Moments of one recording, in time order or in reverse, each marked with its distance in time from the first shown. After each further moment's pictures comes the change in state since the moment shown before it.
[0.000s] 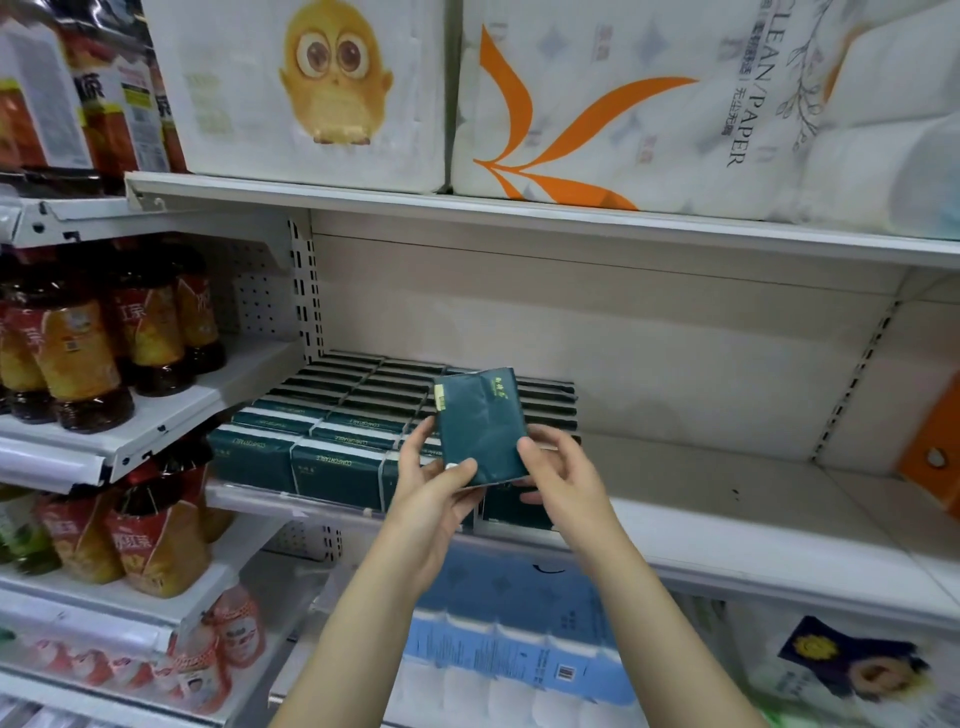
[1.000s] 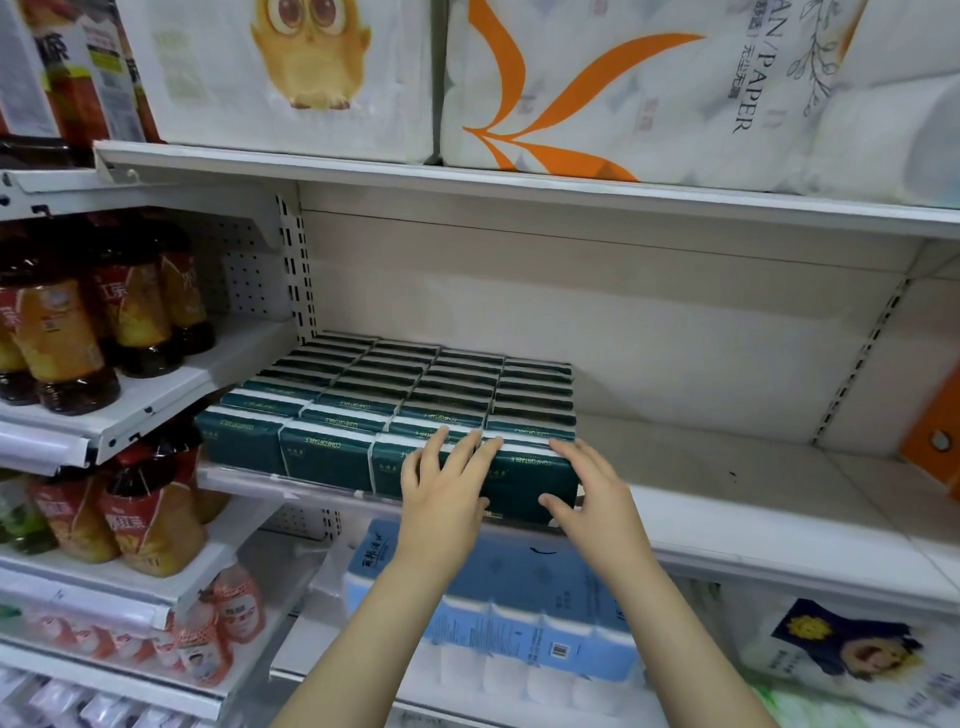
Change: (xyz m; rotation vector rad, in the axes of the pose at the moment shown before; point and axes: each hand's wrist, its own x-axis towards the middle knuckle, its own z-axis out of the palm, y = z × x) left_hand 0.023 -0.053 -0.013 1.892 0.025 0.502; right_hand 0.000 0.053 -0.052 -0.735 0.037 -0.161
